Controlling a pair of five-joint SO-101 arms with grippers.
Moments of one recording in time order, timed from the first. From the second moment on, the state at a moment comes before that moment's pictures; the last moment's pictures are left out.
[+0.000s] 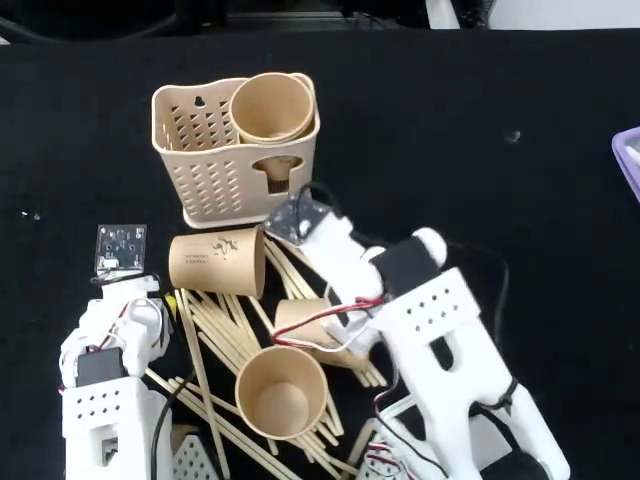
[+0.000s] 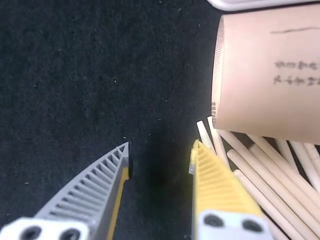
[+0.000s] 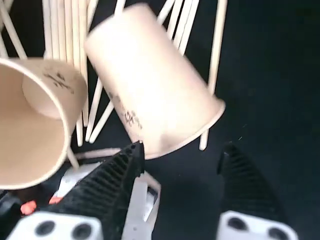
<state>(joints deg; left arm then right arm) -17.7 -77.1 89.7 47.3 -14.0 -27.5 -36.4 34.2 99.3 23.4</state>
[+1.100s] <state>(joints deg) -17.7 -77.1 89.7 47.1 -14.0 -27.3 -36.5 37.4 99.3 20.8</state>
